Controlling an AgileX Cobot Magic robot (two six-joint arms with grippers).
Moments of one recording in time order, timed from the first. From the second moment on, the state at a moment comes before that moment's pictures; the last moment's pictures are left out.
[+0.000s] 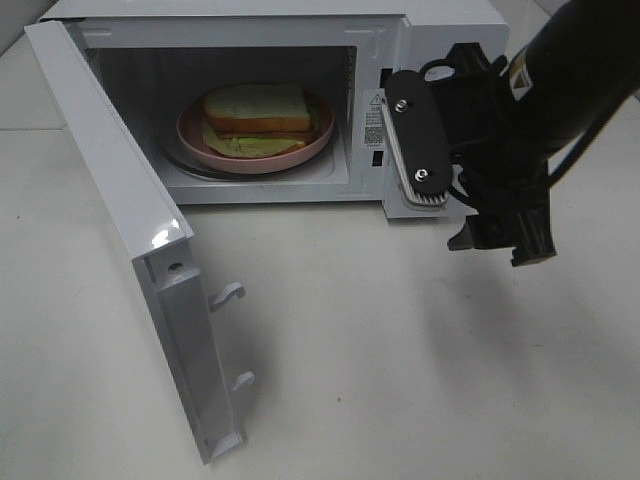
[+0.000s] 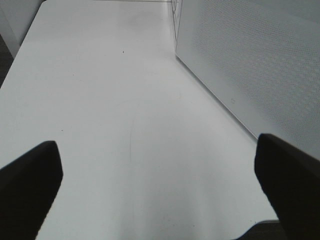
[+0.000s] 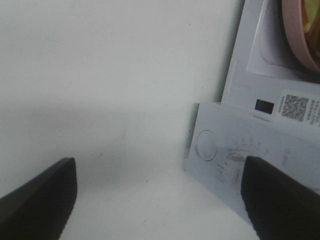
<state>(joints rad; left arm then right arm) 0.00 0.00 -0.52 -0.07 1.08 0.00 0.60 1.50 -1.03 -0.22 0.63 -1.06</state>
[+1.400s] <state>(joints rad) 0.00 0.00 -0.52 -0.07 1.08 0.00 0.66 2.05 -1.54 -0.23 0.47 -1.04</state>
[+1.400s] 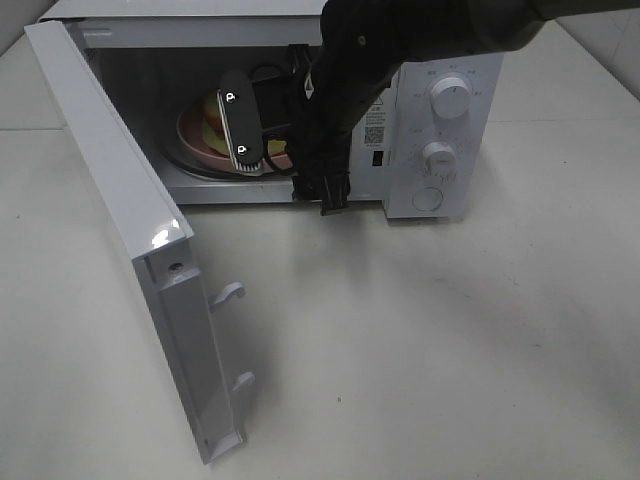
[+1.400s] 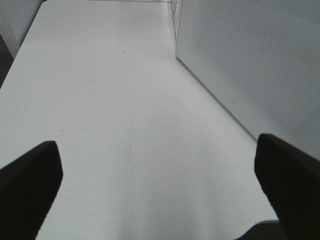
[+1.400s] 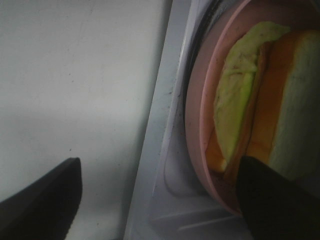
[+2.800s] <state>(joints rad) 0.00 0.00 -0.52 -0.07 1.08 0.00 0.65 2.39 -1.93 -0.25 0.56 -0.97</state>
